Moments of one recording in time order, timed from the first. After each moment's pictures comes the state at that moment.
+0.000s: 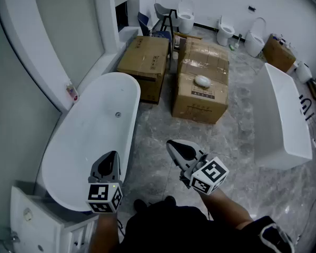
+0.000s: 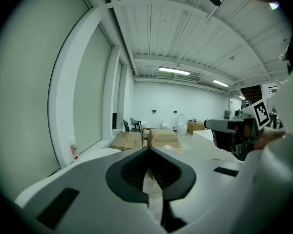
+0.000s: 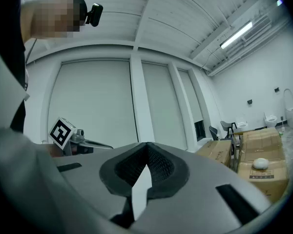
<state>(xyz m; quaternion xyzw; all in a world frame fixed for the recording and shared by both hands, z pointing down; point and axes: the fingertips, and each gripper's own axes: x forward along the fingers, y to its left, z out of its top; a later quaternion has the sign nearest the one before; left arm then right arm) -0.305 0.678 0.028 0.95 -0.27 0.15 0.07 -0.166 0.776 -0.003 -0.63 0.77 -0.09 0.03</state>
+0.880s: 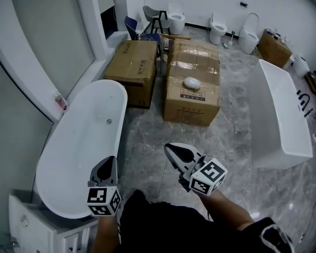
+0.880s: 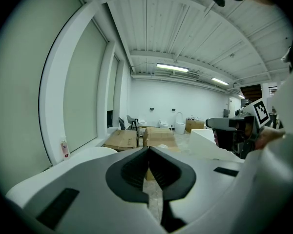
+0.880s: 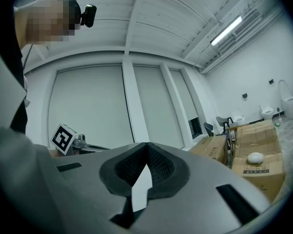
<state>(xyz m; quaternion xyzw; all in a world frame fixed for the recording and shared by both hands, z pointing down) -0.201 0.718 0.044 0.95 -0.26 0.16 0.07 -0.059 0.821 0.008 -0.63 0.77 -0.11 0.06</state>
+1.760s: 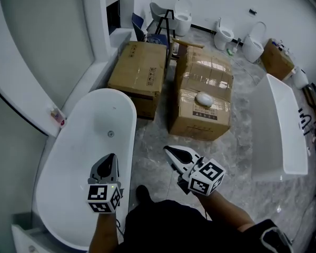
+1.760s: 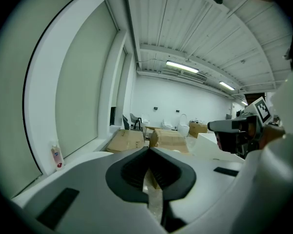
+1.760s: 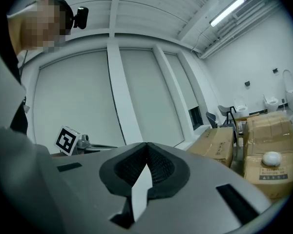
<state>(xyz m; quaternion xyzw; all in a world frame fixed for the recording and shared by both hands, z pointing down) -0.145 0.434 0.081 0.95 -0.25 0.15 0.11 -0.014 0.540 0.041 -0.63 0.76 -0.17 0.03</state>
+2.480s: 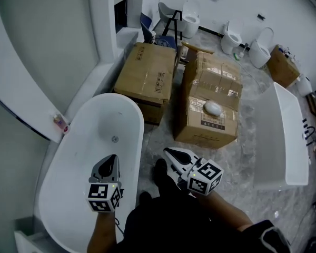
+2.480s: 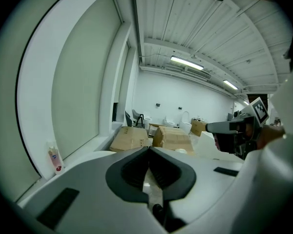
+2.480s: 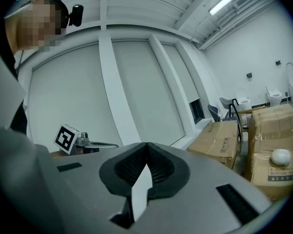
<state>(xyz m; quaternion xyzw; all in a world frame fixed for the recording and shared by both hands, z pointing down) -0.125 0.338 0.101 0.94 -0.25 0.17 0.12 0.010 0.438 0.064 -0.62 0.76 -0.21 0.02</state>
